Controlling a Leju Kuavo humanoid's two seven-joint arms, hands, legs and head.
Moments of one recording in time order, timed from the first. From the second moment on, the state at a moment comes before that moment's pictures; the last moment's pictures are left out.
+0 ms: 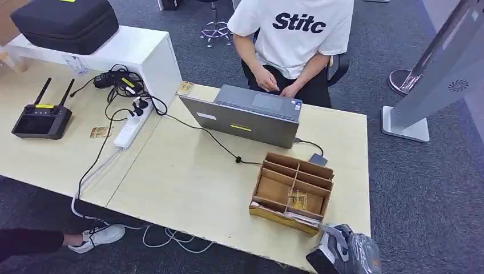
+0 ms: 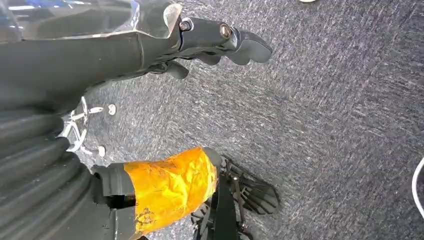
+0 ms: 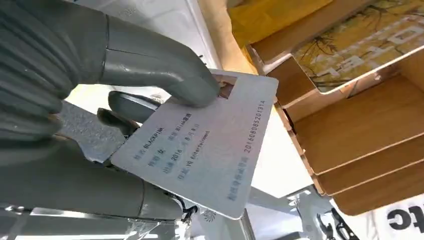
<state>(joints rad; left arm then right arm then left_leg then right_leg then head) -0.07 -0.18 1.25 -0.31 -0.76 0.07 -0.09 0.17 0.11 0.04 -1.51 1.10 -0.18 -0.23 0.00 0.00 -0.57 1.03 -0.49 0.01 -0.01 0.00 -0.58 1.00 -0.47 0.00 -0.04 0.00</state>
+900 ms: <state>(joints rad) -0.07 -0.18 1.26 -0.32 -0.77 0.07 -0.09 0.17 0.12 -0.08 -1.59 1.05 -0.19 -0.28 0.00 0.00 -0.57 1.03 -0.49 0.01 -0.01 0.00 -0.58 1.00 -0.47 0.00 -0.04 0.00</state>
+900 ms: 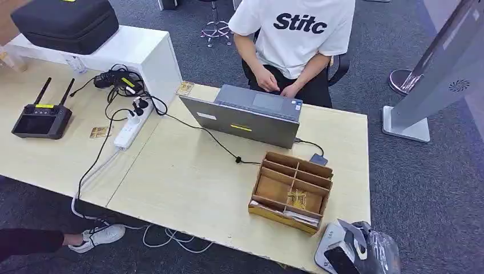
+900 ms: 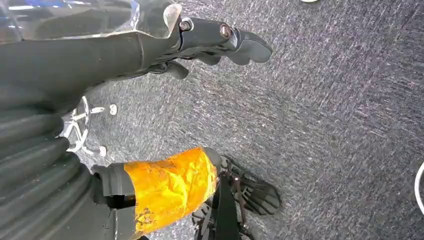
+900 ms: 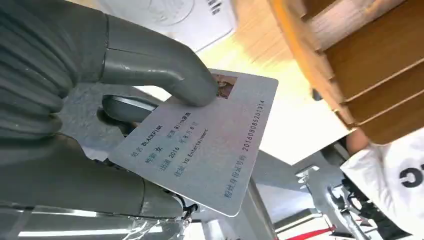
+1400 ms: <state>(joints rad) -0.07 -0.18 1.26 -0.32 -0.79 0.07 -0.09 0.12 0.13 -0.19 -1.44 1.14 -0.19 -0.26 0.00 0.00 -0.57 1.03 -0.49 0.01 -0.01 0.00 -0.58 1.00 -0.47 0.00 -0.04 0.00</state>
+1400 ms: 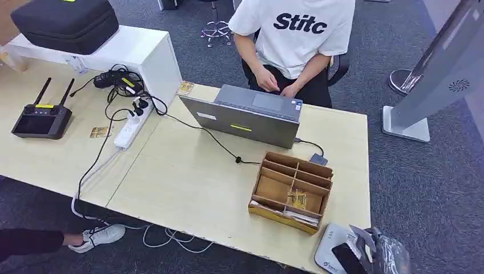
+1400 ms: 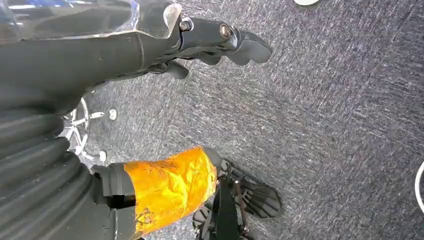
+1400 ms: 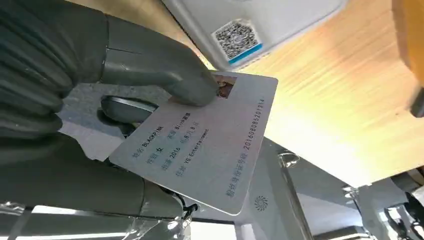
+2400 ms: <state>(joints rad) -0.07 -0.20 1.28 -0.33 -0.80 0.08 -0.09 0.12 0.22 -0.24 -1.77 1.12 -0.32 -0.29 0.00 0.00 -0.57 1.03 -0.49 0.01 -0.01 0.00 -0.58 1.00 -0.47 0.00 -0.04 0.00</state>
